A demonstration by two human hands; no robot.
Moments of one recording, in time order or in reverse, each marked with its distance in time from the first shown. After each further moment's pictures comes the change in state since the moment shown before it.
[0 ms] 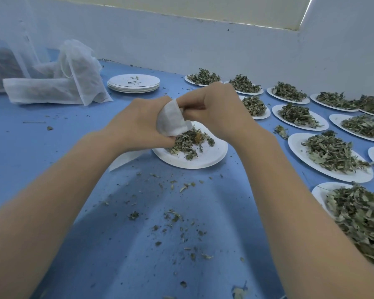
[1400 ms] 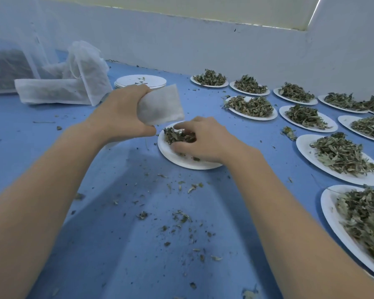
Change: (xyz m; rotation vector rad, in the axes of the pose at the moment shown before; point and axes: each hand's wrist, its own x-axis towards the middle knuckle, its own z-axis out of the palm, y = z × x) left_hand 0.000 -0.033 -0.023 0.049 0.098 -0.066; right_hand 0.001 0.025 0.041 -0.328 -0.301 0.196
